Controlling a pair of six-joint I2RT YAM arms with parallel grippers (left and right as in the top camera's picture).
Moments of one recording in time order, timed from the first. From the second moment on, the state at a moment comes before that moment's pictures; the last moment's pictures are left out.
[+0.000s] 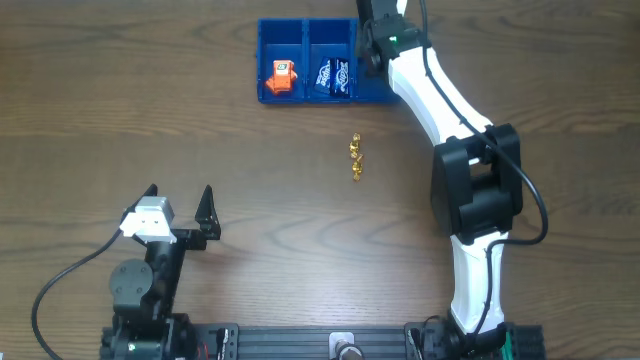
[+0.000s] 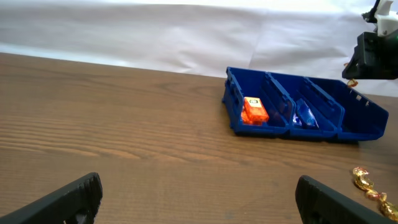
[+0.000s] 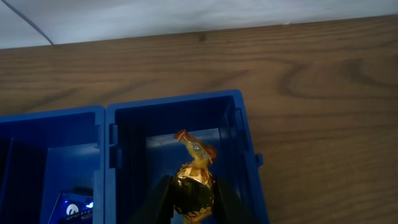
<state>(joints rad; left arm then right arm) -0.06 0.03 0.02 -0.12 0.07 -0.15 0.31 2.22 1.86 -0.47 0.34 0.32</state>
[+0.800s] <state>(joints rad) -0.06 0.03 0.02 -0.12 0.07 -0.15 0.44 1.79 1.86 -0.93 0.31 0.34</state>
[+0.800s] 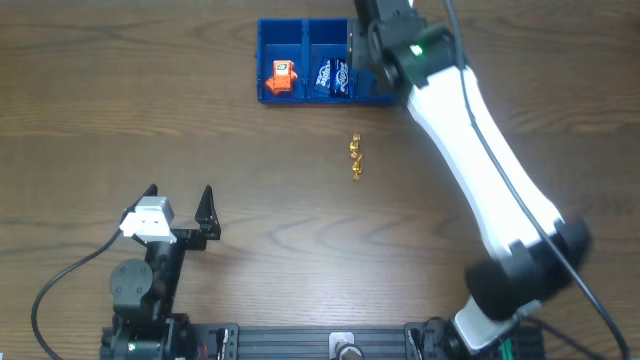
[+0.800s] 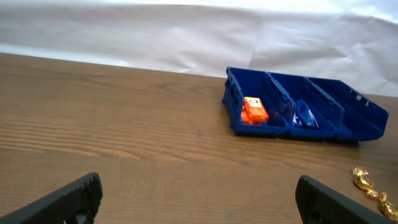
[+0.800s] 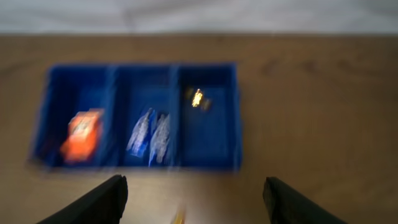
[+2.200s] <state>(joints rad) -0.06 0.03 0.02 -0.12 0.07 -0.15 0.51 1.98 1.27 -0.73 0.06 0.54</state>
